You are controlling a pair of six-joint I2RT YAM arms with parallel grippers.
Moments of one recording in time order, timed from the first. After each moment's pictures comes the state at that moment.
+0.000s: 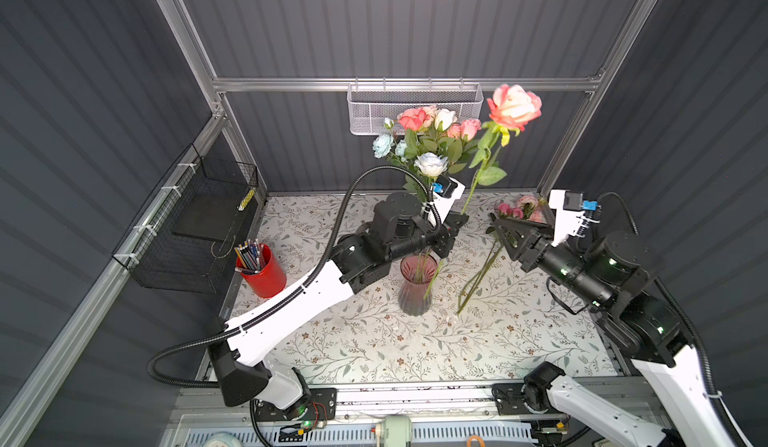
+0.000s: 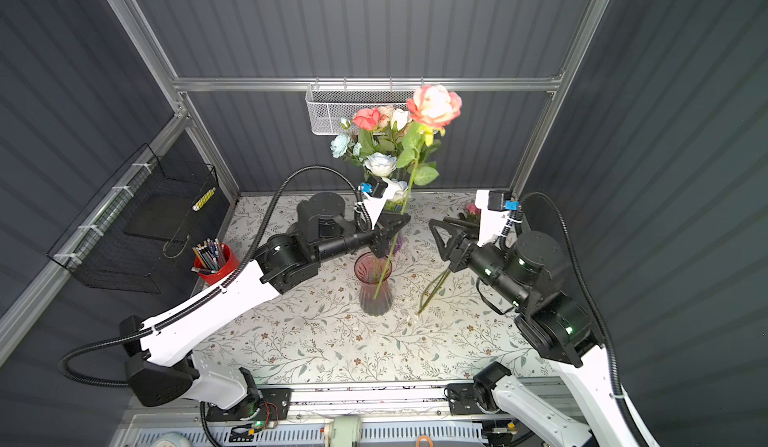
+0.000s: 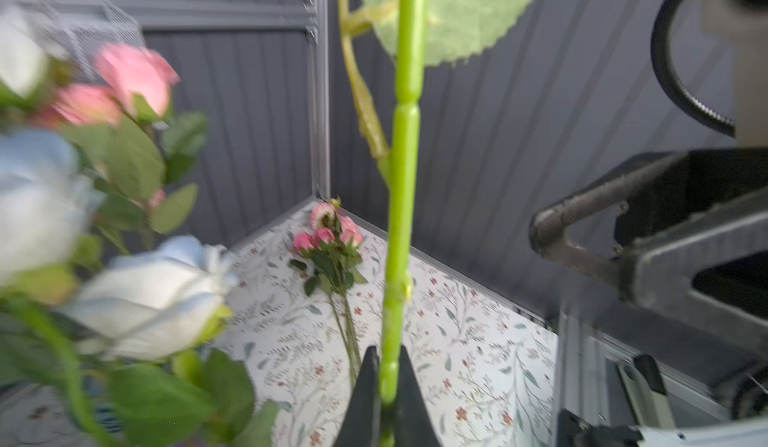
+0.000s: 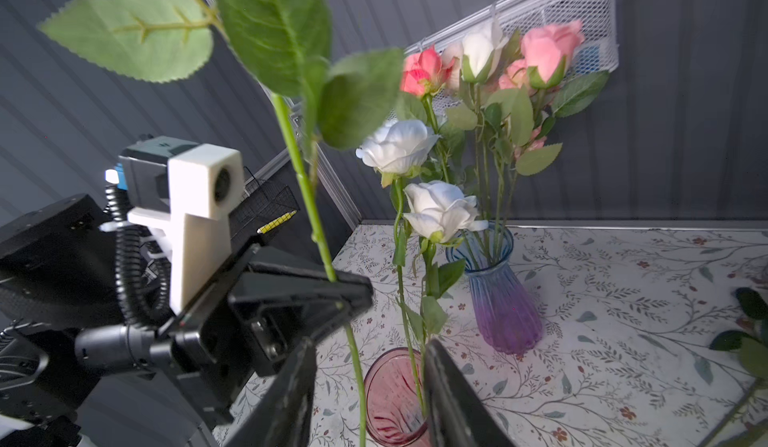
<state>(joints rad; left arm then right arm) -1.00 1.45 1.62 -0.26 0.03 -0.07 0.53 0.76 1.27 -0.53 -0.10 0.46</state>
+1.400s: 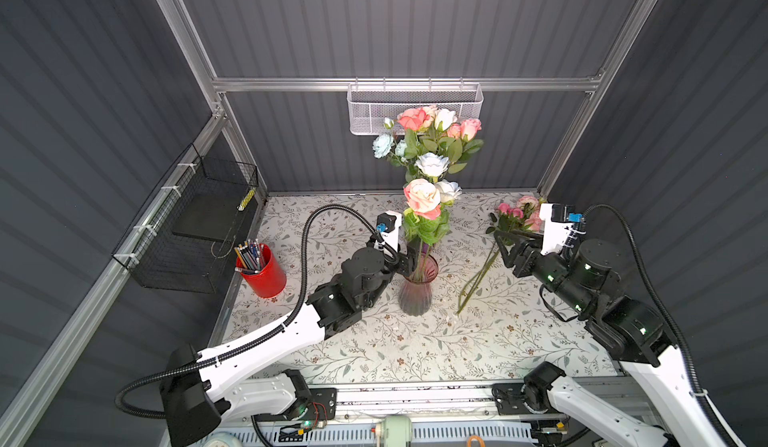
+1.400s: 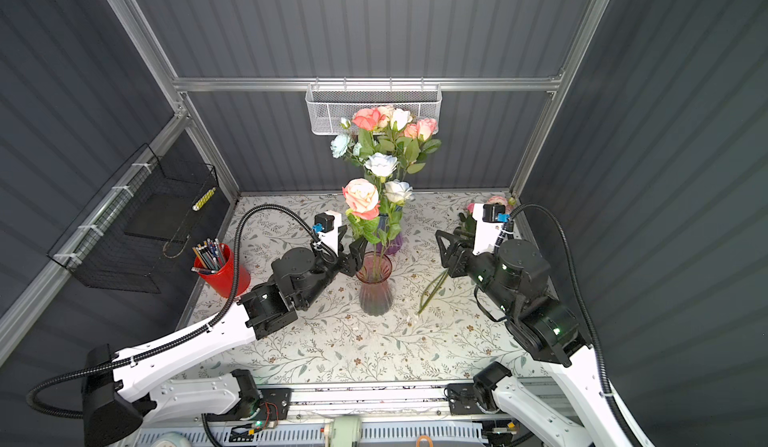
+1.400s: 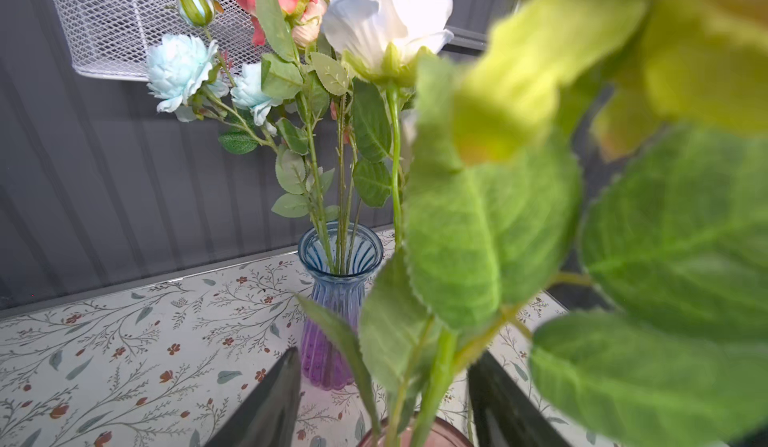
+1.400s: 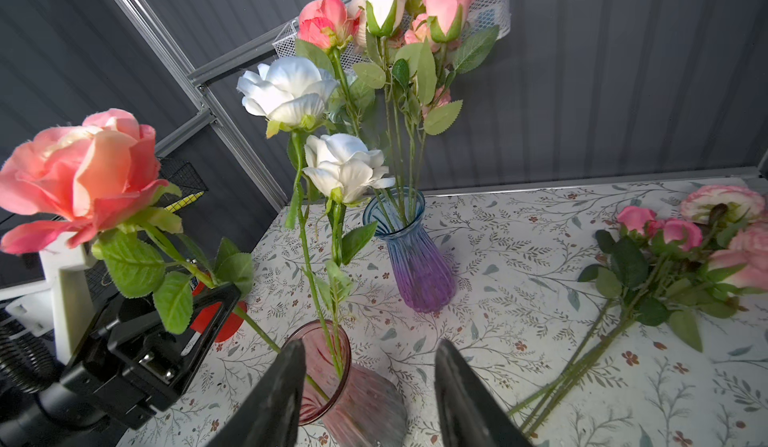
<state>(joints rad) -1.00 1.16 0.96 0.12 -0.42 -0.17 0.53 0.75 1.15 -0.59 0.08 0.40</state>
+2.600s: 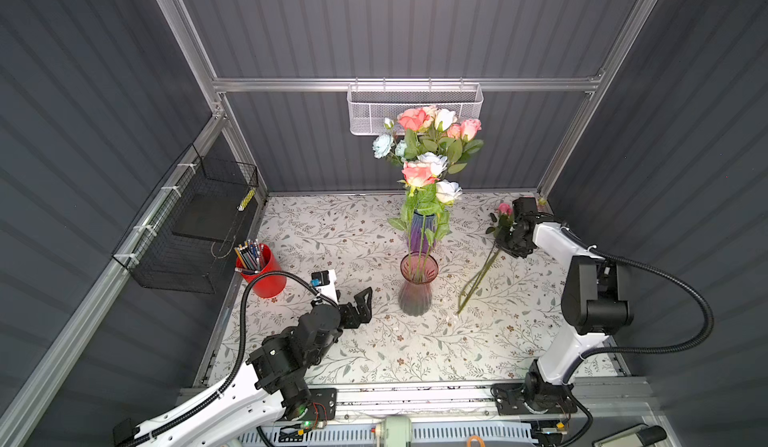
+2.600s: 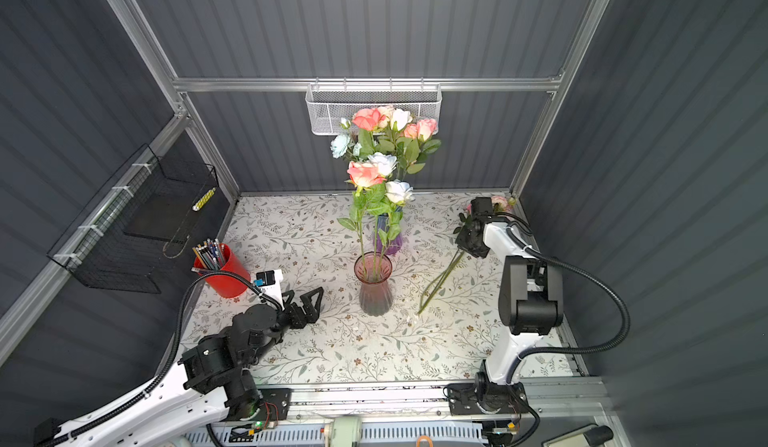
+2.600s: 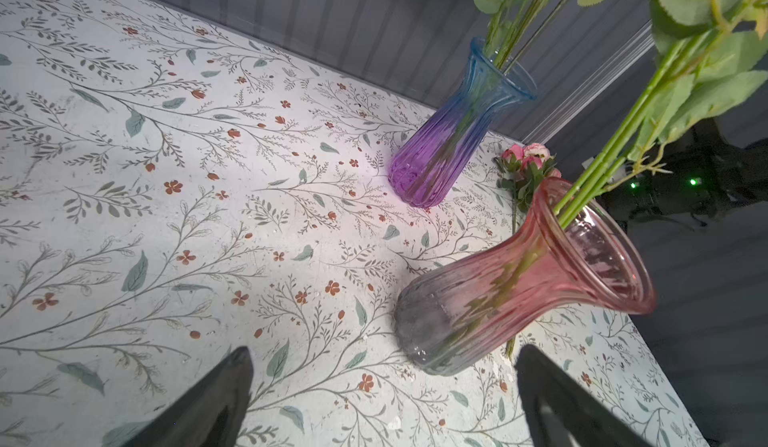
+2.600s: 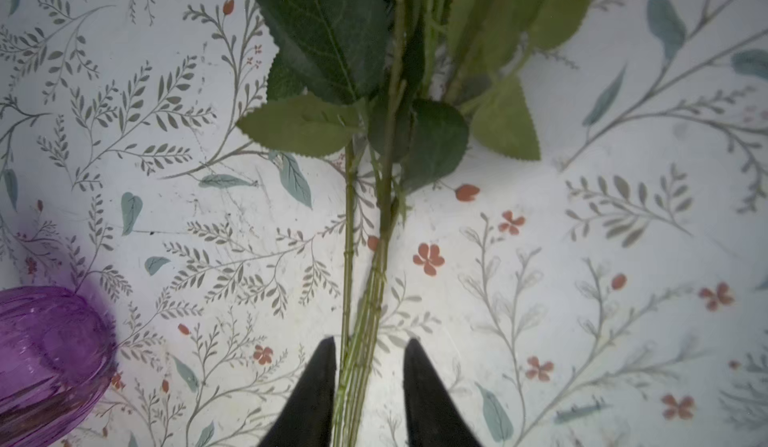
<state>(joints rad) -1.00 0.57 0.50 -0.37 -0.51 -0.72 -0.02 1.85 1.33 -0.64 -0.02 0.49</state>
